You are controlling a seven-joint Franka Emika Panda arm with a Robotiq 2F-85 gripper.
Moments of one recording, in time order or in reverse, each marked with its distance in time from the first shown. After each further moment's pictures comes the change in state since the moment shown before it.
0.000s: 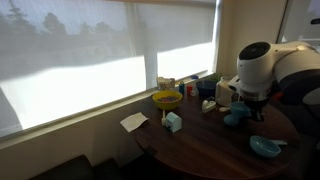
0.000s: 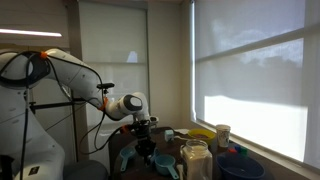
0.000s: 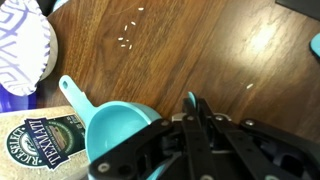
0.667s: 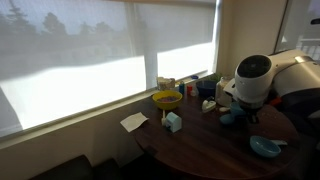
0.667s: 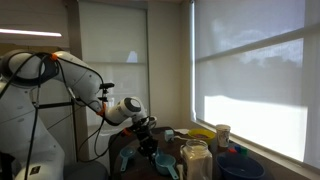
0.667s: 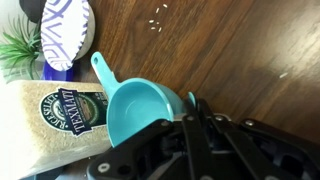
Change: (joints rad) arm 0.022 0.055 0.049 0.000 -0.204 0.013 0.117
